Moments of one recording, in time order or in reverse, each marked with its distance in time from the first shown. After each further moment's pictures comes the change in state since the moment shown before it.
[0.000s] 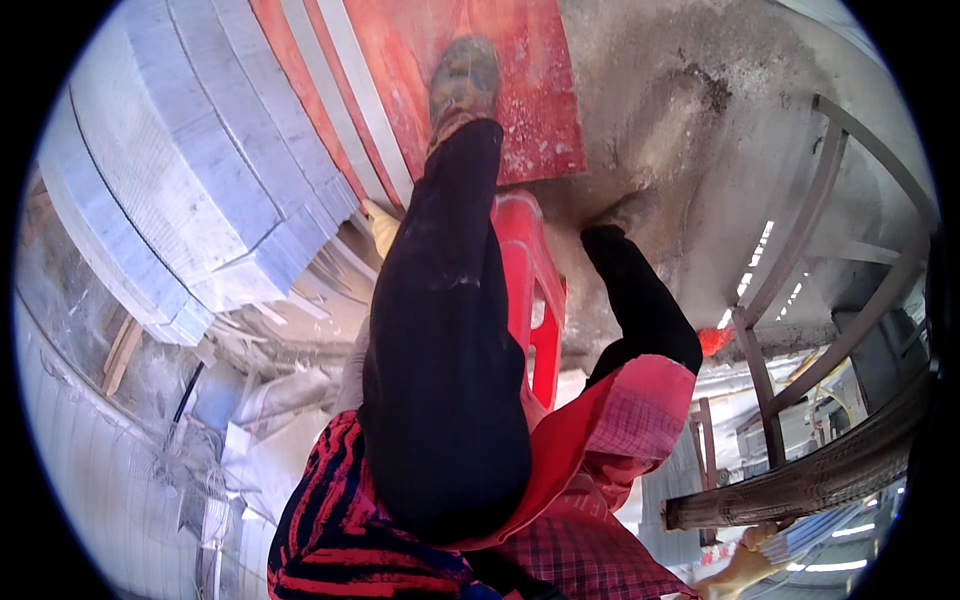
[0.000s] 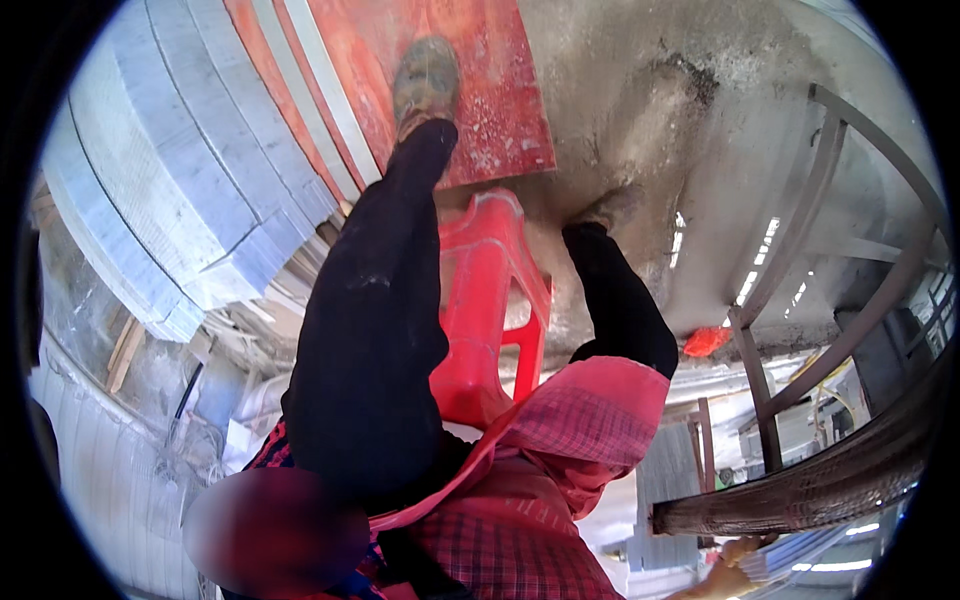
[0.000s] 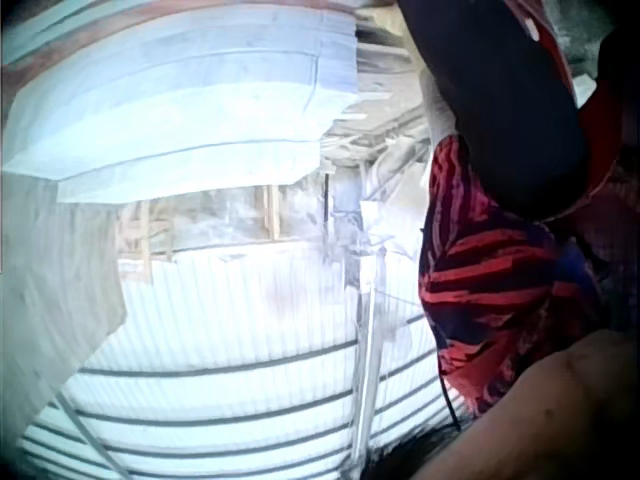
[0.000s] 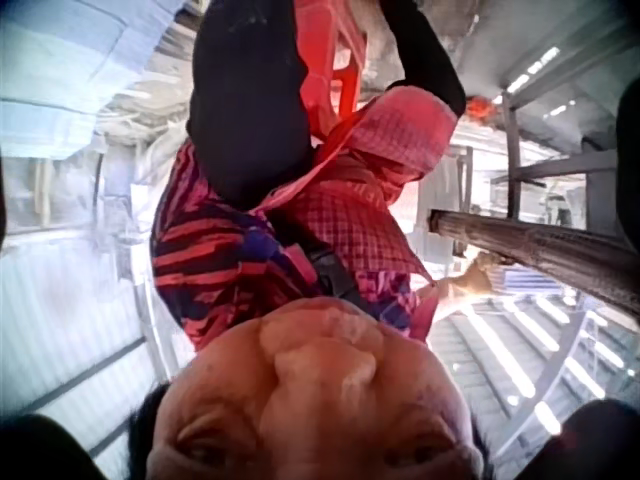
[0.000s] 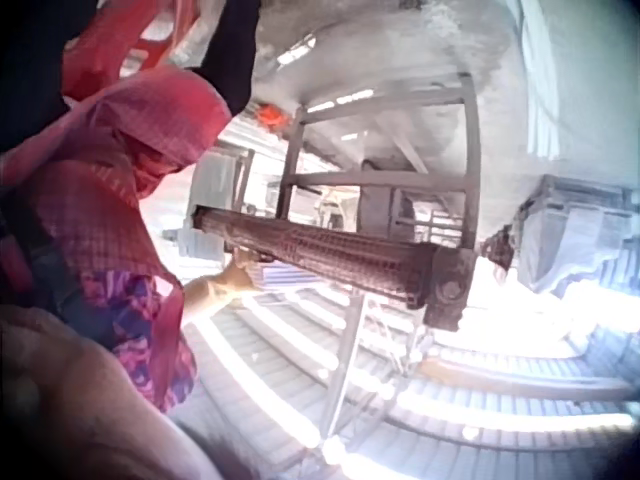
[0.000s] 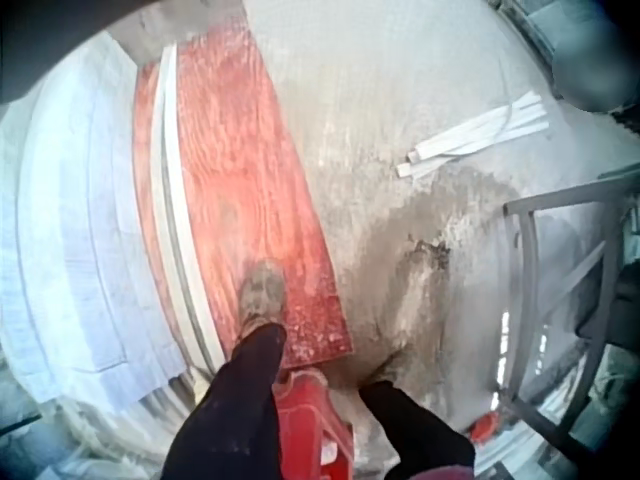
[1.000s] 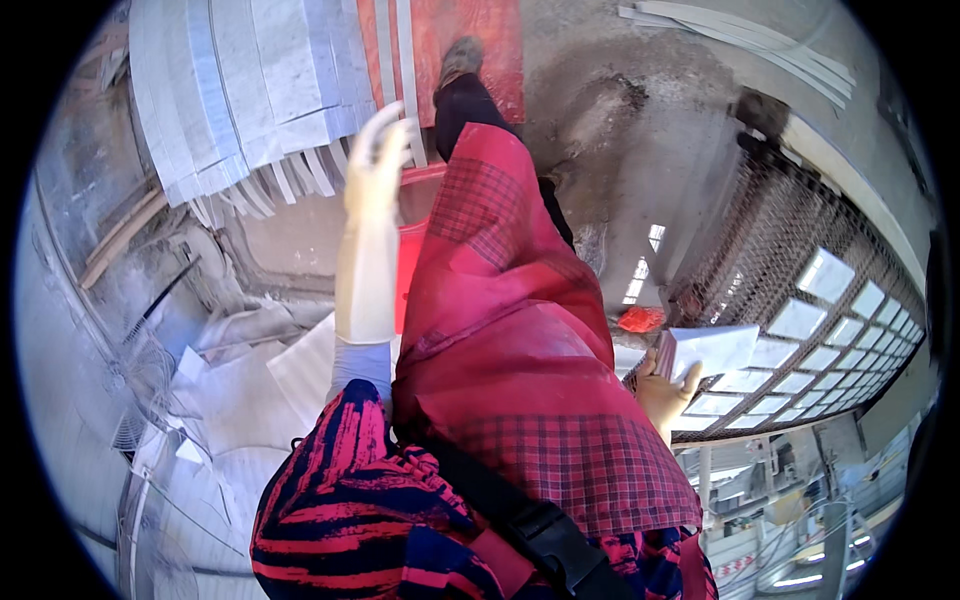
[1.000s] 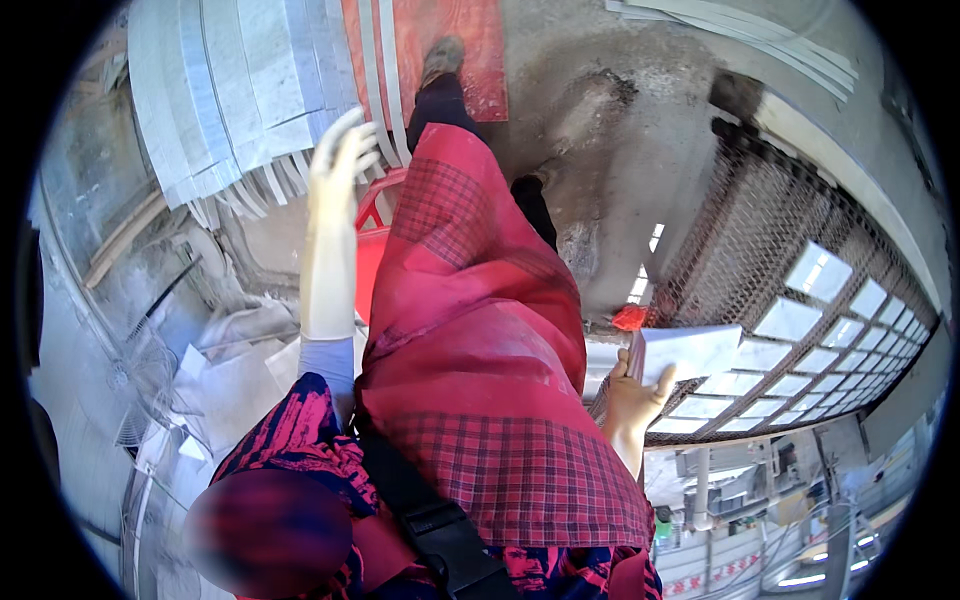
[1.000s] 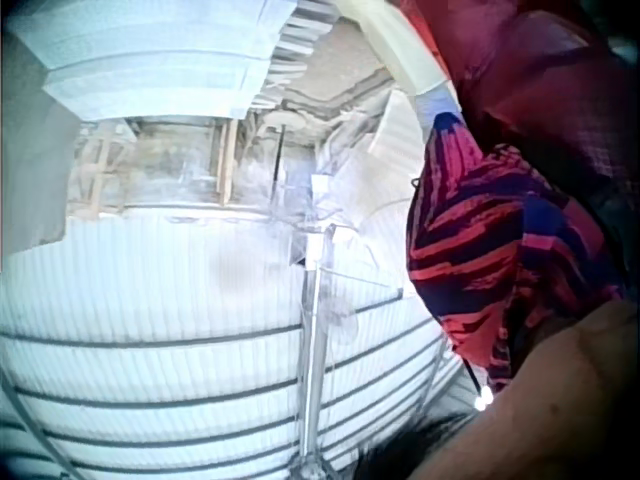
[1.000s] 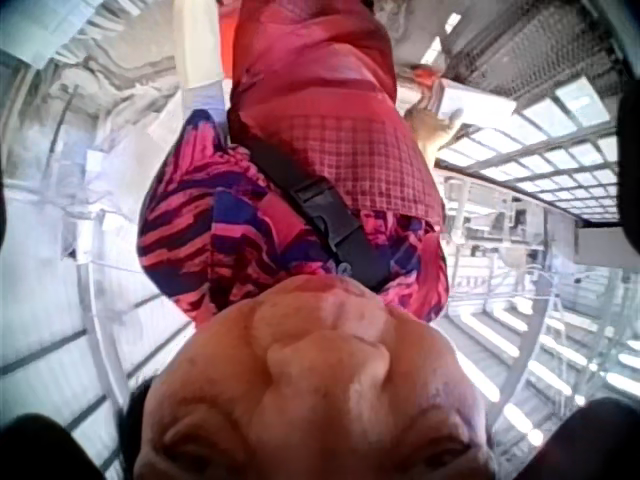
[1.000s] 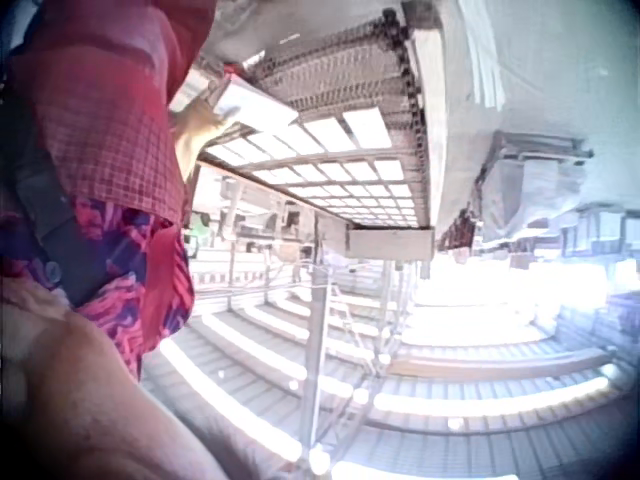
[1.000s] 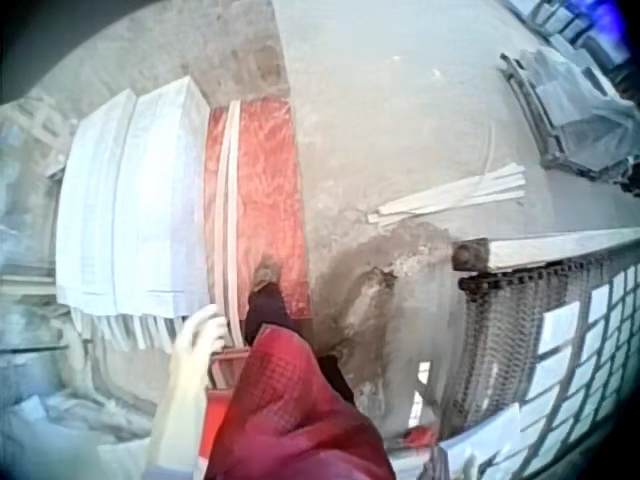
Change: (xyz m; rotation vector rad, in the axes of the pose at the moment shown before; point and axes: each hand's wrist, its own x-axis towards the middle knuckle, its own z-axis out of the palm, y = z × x) left_hand -0.323 0.152 -0.297 -1.010 -0.268 0.367; right_hand 0.015 0.031 -0.117 0.608 -0.490 0.702
